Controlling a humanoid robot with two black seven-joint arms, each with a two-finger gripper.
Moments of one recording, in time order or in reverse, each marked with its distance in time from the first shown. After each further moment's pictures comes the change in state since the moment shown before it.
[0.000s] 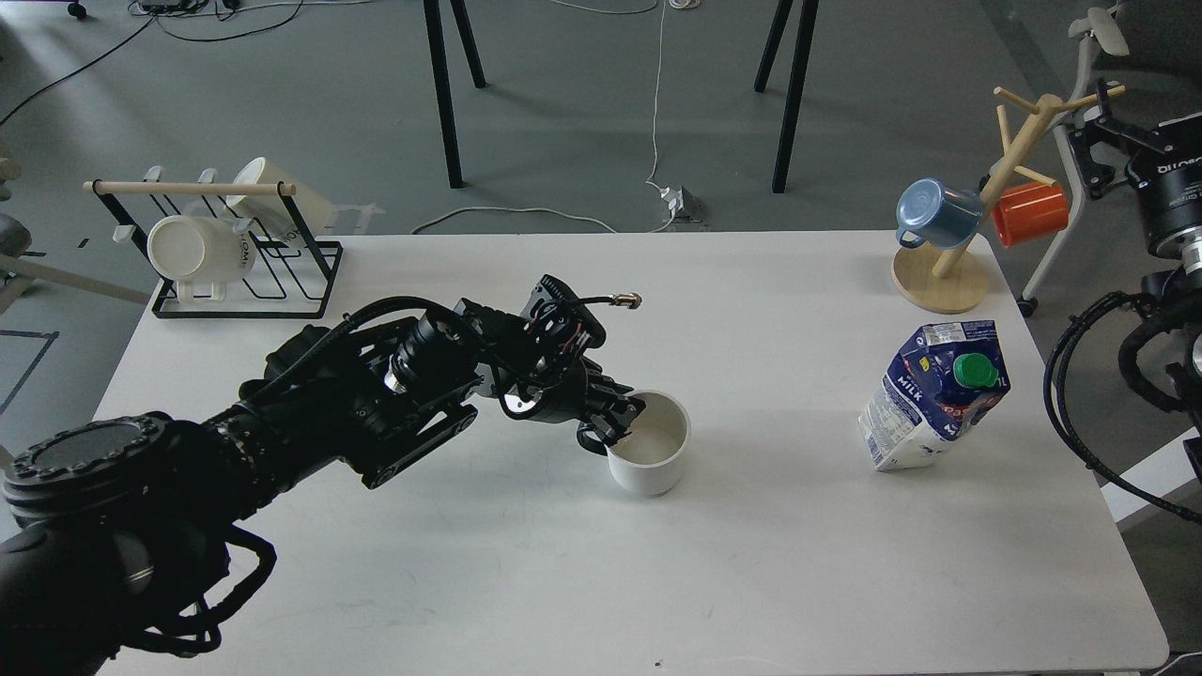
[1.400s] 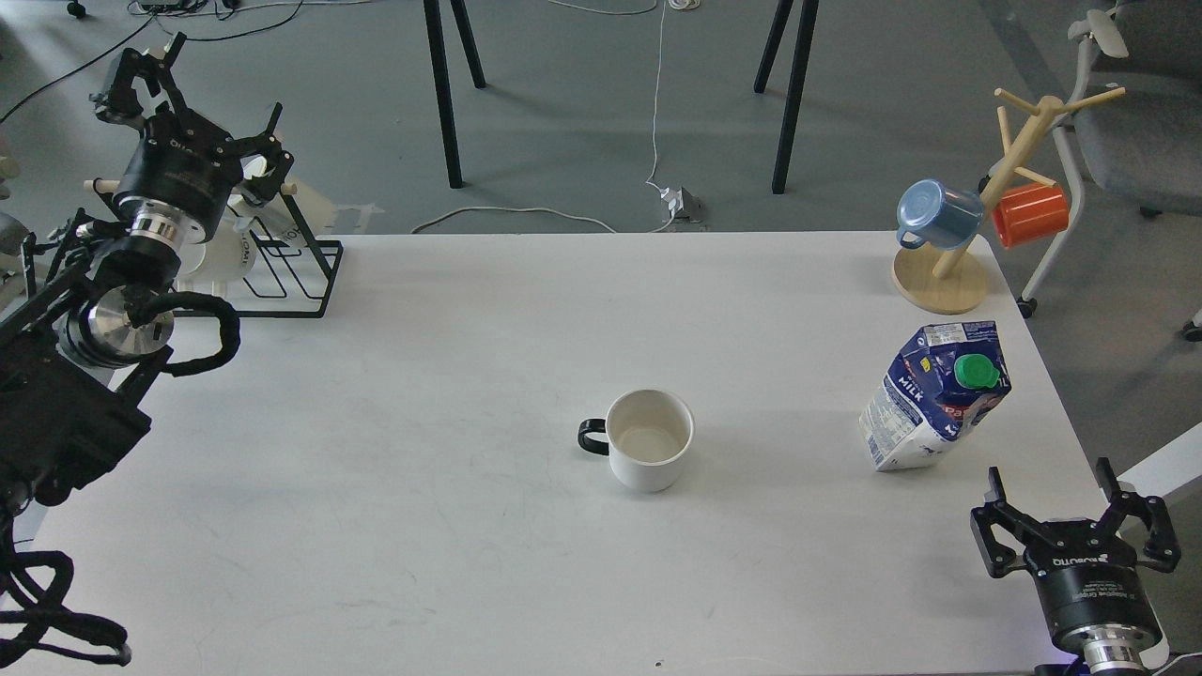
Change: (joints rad) left arm 0.178 0.433 -0.469 0.039 -2.284 -0.079 0.099; right arm -0.899 0.215 0.062 0.498 0.015 0.000 0.085
